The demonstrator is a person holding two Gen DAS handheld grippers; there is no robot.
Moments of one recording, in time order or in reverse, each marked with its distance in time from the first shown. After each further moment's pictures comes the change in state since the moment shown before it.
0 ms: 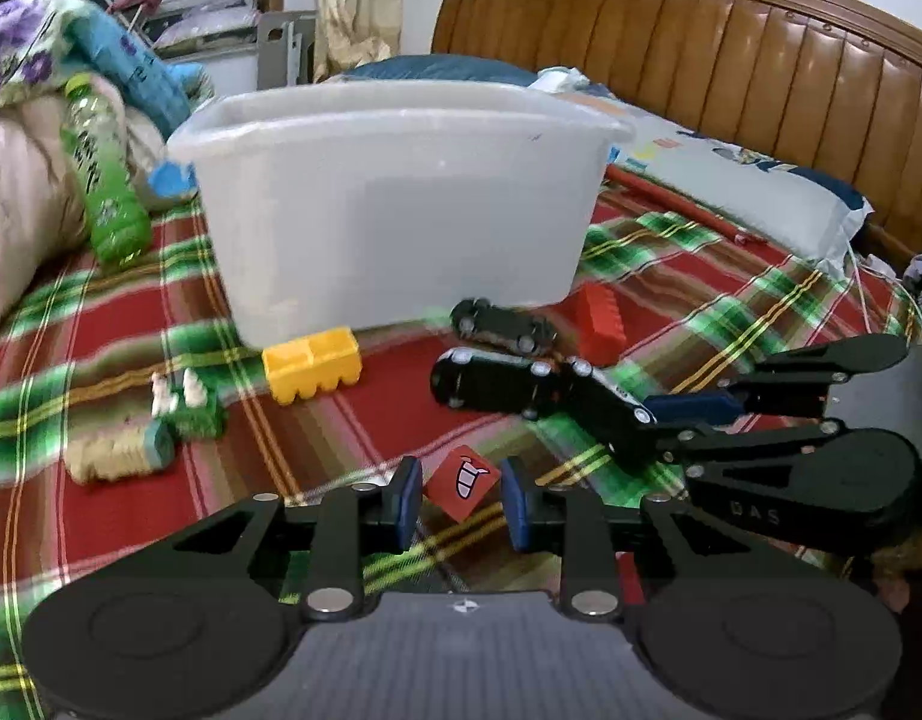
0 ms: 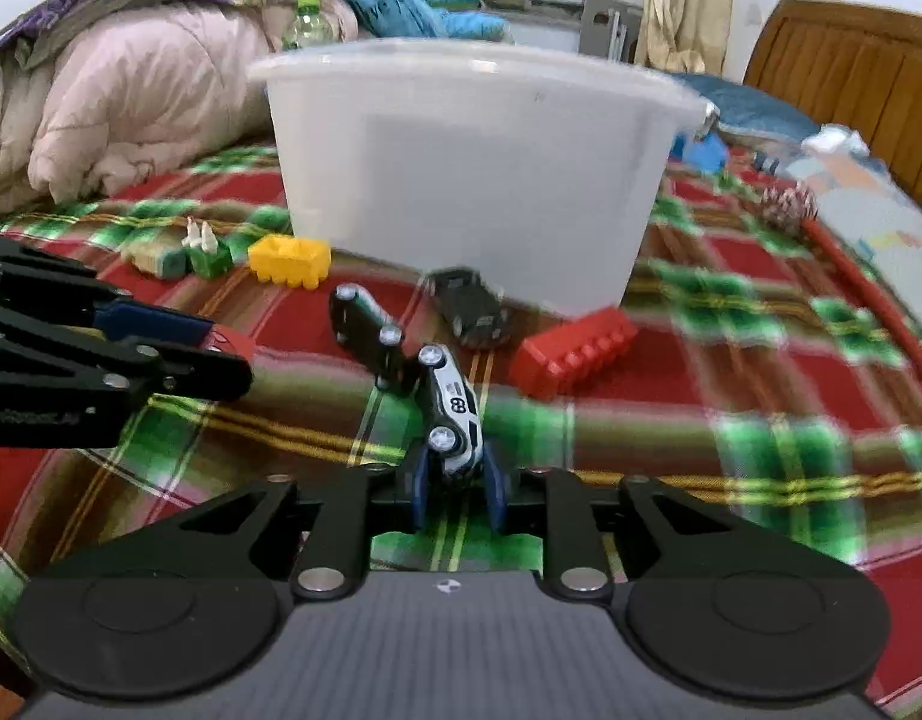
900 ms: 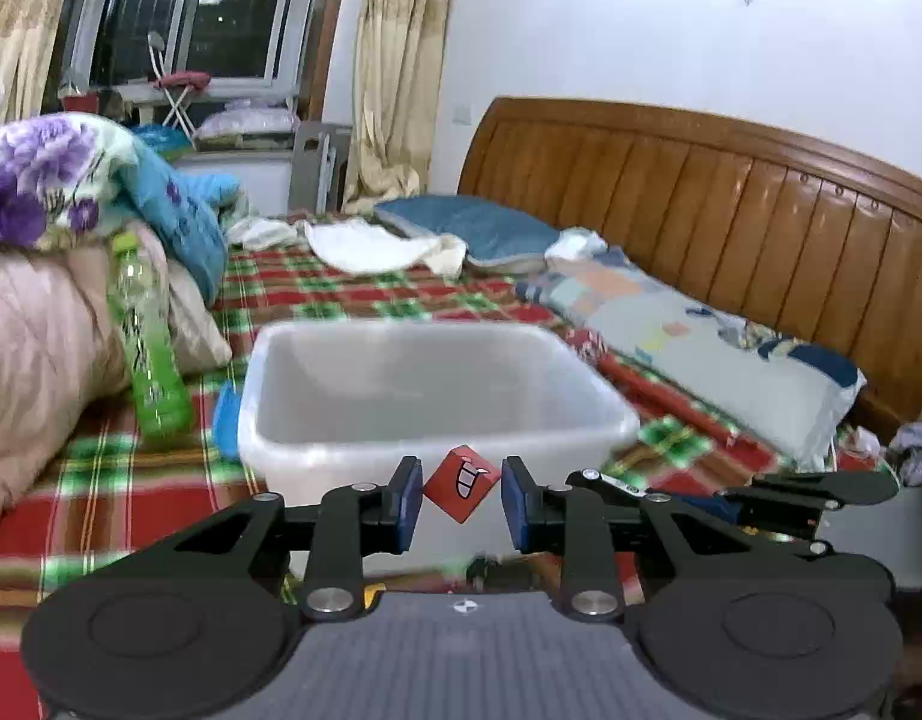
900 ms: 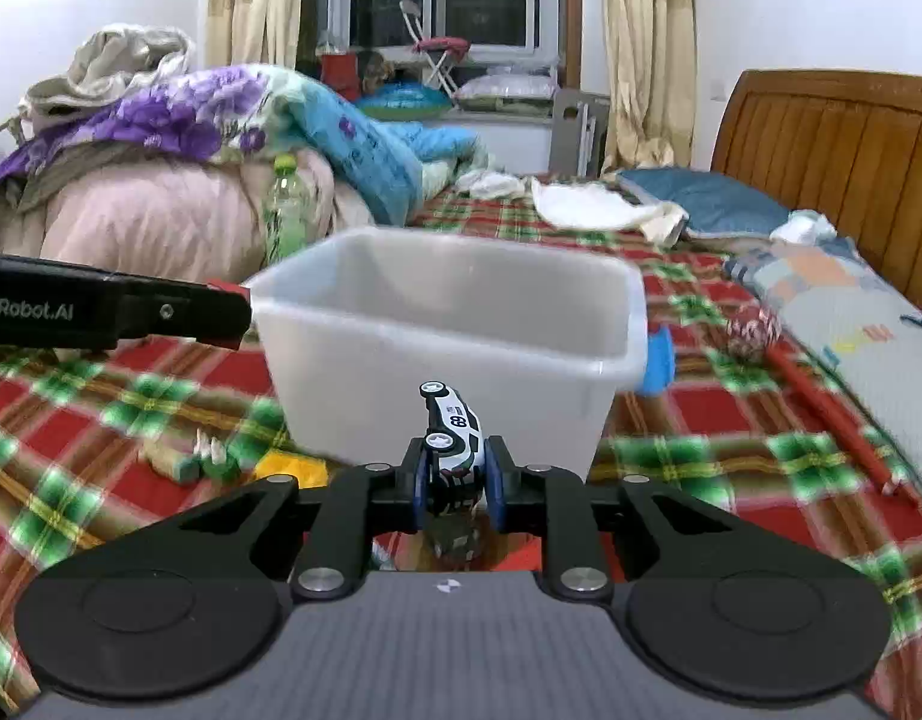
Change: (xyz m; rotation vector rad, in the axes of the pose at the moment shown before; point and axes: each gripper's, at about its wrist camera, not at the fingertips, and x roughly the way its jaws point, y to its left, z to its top) left arm -0.067 0.014 0.110 -0.073 -0.266 0.006; right arm -0.053 -0.010 0.086 0.044 -0.209 -0.011
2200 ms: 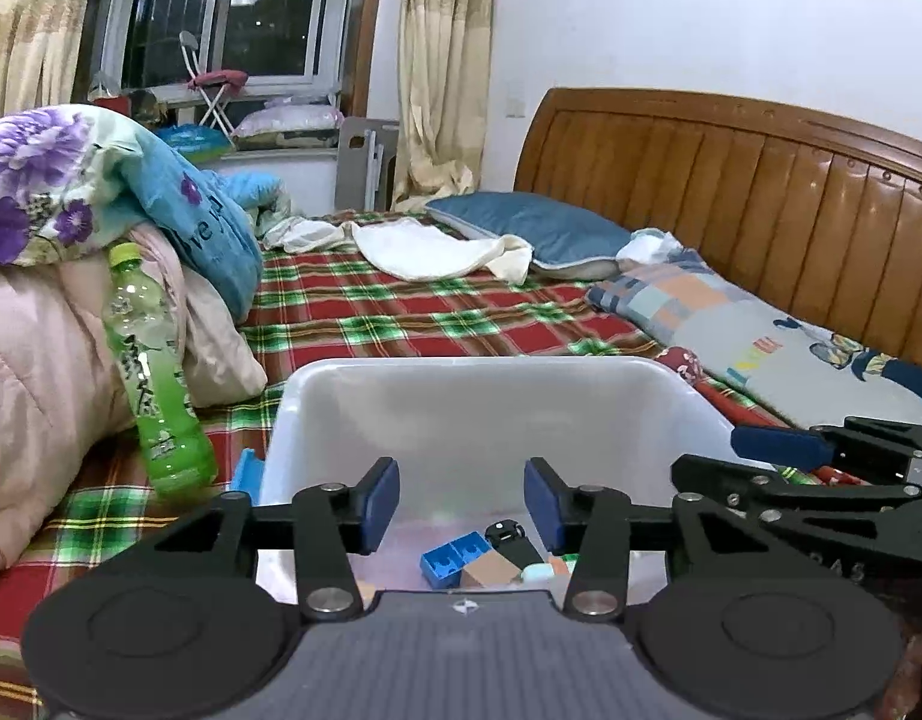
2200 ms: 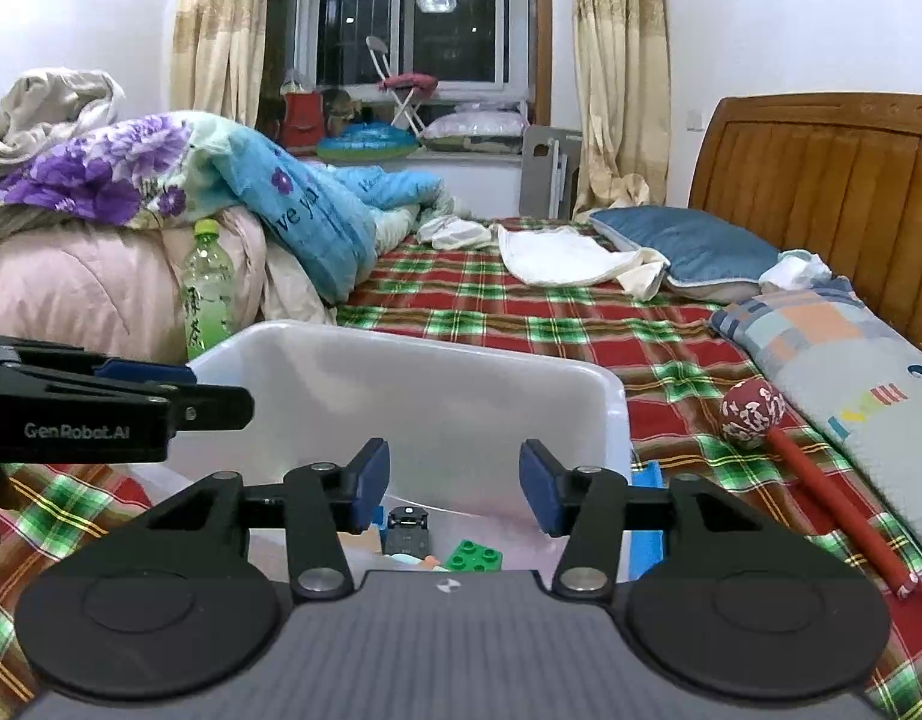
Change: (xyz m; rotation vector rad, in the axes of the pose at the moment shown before) left arm 0.082 0.031 0.020 -0.005 0.005 0.106; right arm 0.059 -0.030 0.038 0.032 -0.081 -0.045
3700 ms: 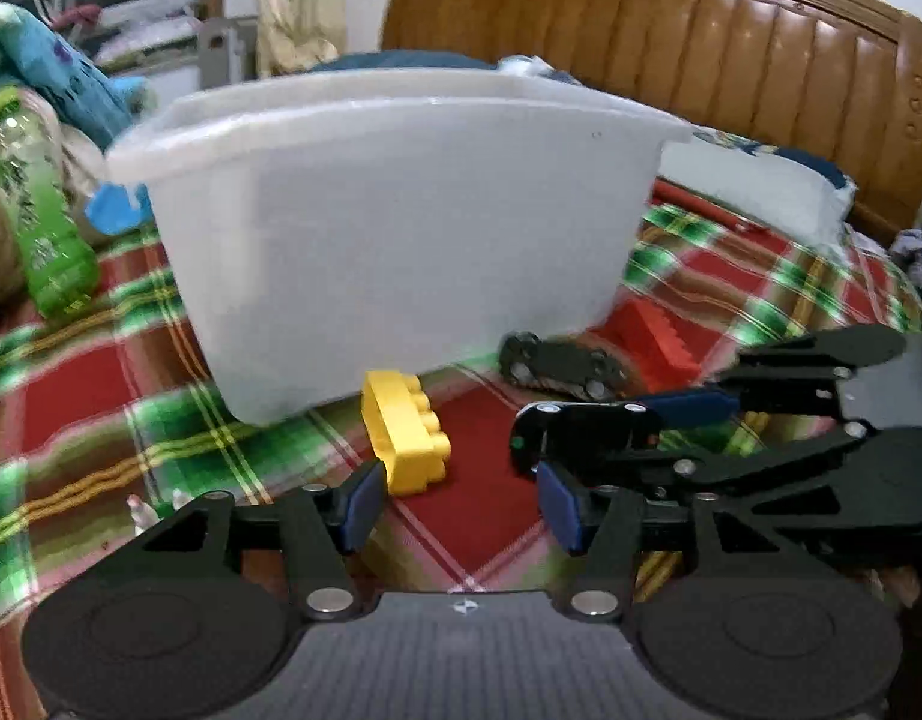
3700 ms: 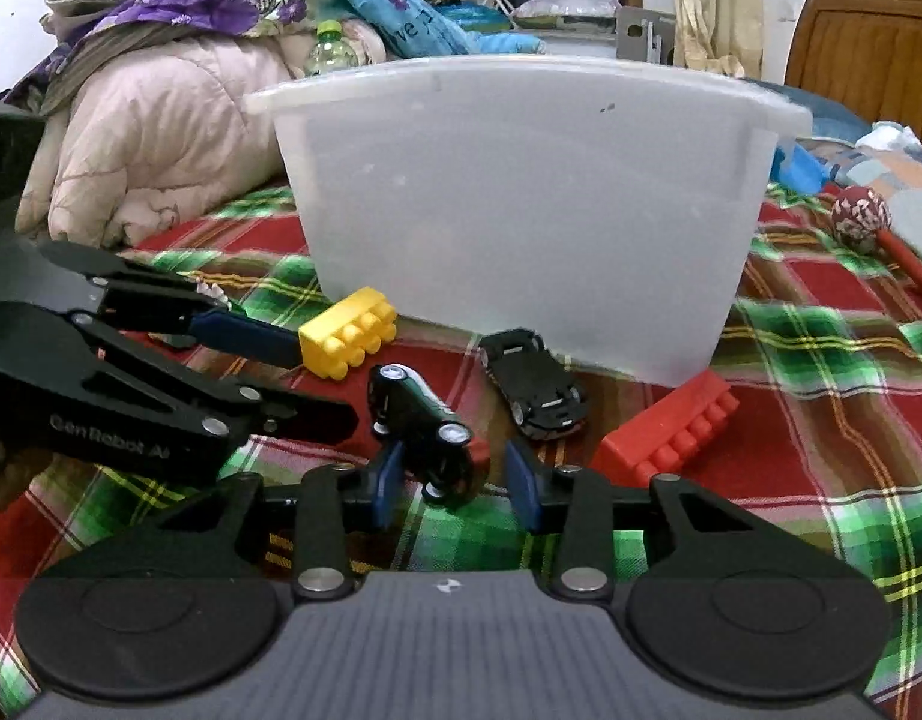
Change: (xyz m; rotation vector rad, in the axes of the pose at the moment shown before) left arm 0.010 -0.002 -0.120 0.181 0.241 -0.170; right arm -0.002 0.033 -0.117 -0.034 0.229 0.180
